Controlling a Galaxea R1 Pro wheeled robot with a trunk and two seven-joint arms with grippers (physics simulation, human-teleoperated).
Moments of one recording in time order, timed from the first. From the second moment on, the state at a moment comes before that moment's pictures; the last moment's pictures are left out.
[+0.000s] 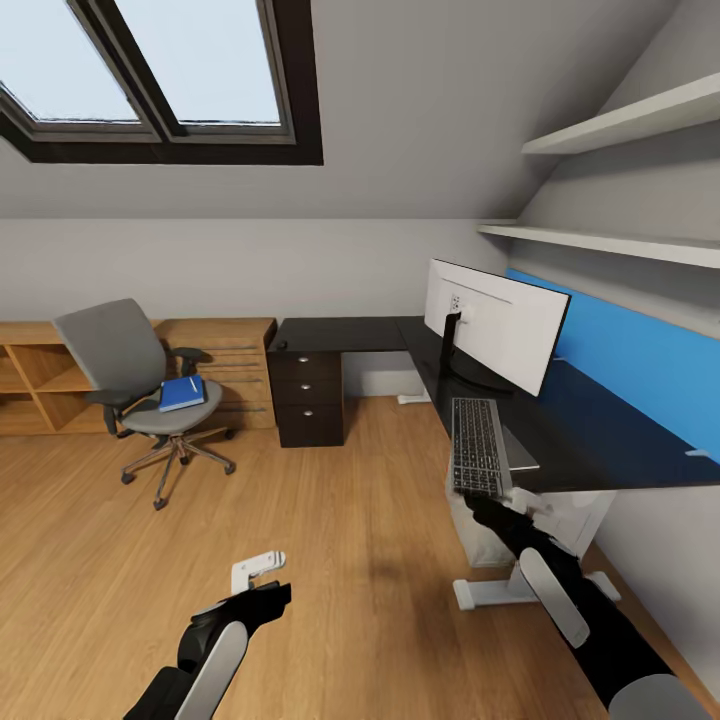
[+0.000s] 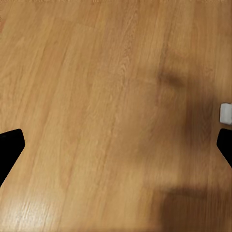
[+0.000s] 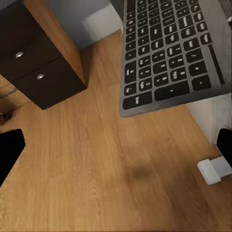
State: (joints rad) left arm -0.21 0.00 -0.28 -1.39 0.66 0.63 0.63; right arm -0.48 -0.19 0.21 -1.06 -0.74 0.23 -0.19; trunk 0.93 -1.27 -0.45
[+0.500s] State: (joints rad) left arm -0.21 0.00 -0.28 -1.40 0.66 0.63 0.63; right arm -0.48 -0.19 0.06 -0.98 -0.95 0.22 -0.18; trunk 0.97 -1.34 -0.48
